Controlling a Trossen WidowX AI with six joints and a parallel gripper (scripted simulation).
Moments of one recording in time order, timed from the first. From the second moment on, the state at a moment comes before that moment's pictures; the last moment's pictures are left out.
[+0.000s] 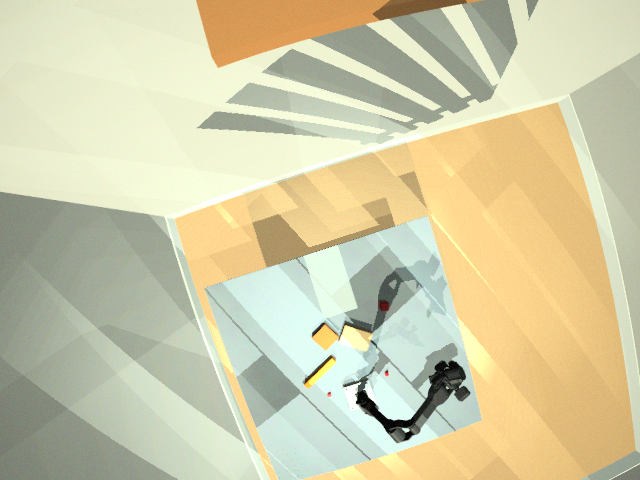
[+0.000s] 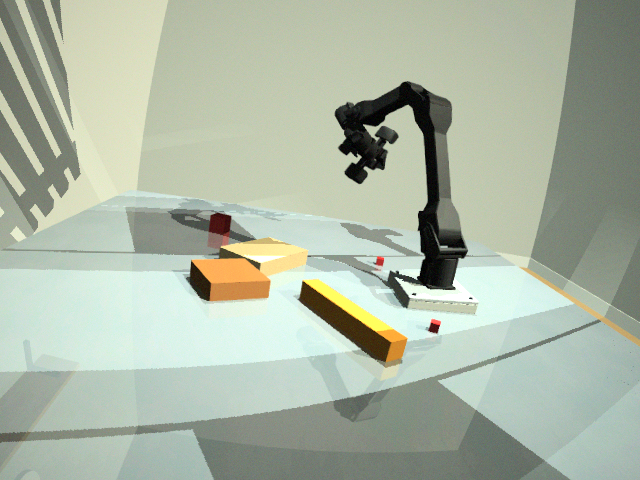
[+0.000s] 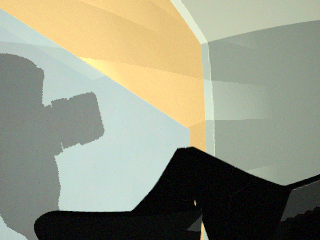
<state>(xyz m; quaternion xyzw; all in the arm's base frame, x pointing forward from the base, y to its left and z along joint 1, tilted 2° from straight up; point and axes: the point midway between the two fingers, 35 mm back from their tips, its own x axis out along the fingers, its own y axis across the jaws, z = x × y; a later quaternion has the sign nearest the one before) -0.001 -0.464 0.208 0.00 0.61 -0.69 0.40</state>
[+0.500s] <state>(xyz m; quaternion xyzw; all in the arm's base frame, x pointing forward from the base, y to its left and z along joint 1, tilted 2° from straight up) 0.168 -0.386 0.165 0.09 0.49 -0.64 0.59</state>
